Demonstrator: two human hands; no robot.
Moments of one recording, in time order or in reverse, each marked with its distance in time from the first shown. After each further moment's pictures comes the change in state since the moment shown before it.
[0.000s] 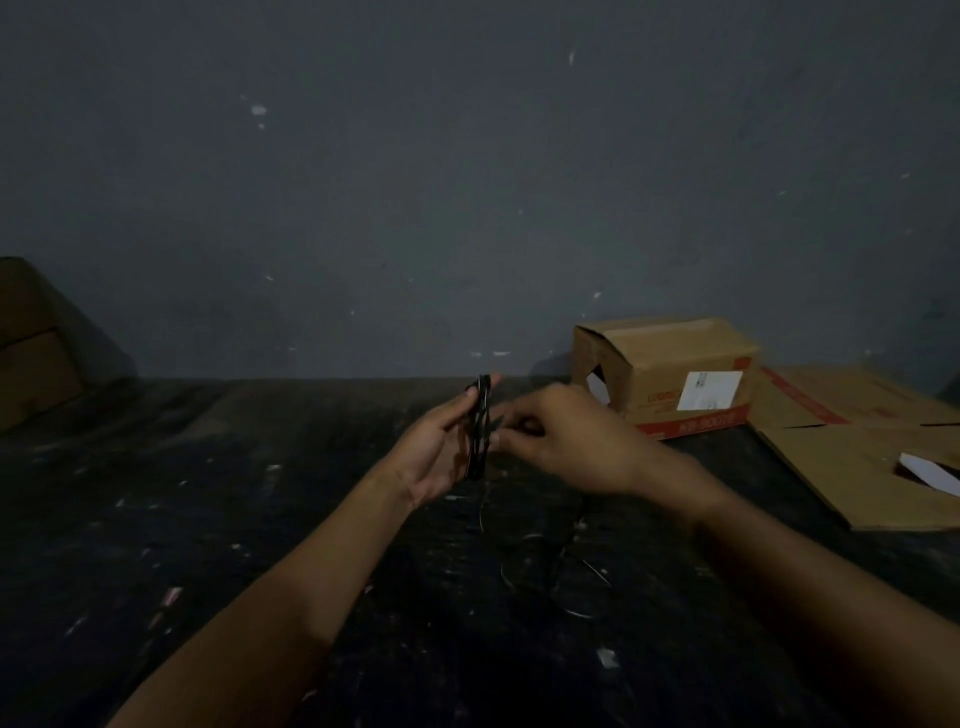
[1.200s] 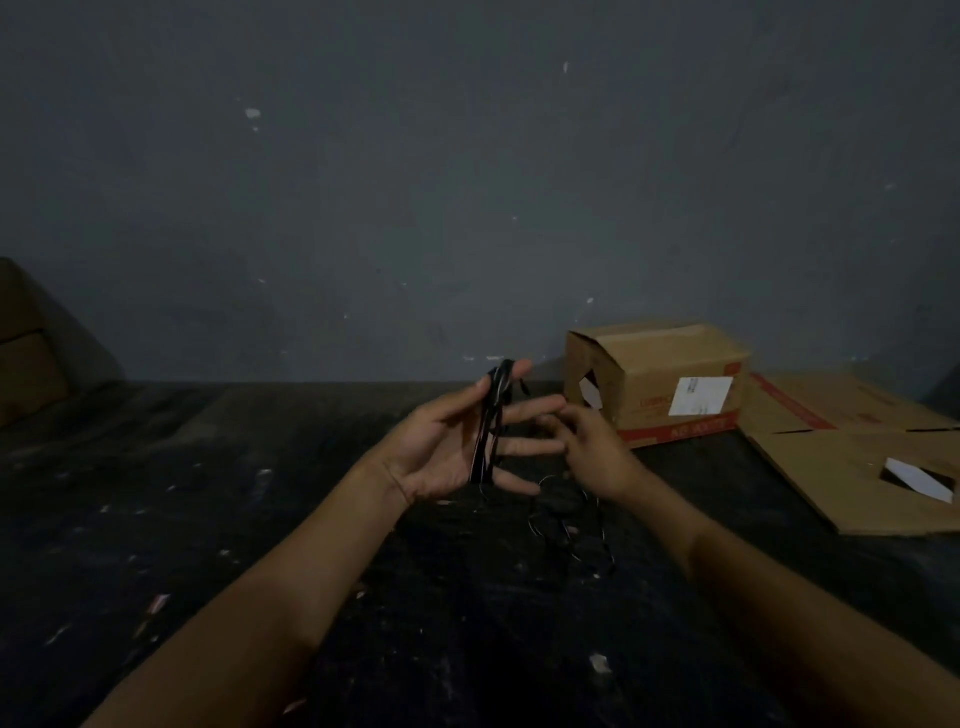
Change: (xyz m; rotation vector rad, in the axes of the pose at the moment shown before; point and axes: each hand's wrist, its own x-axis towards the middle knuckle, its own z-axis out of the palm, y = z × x) left_hand -0.020 0.027 0.033 -0.054 -0.498 -0.113; right_hand 0.009 0.093 0.036 0.392 0.194 0.158
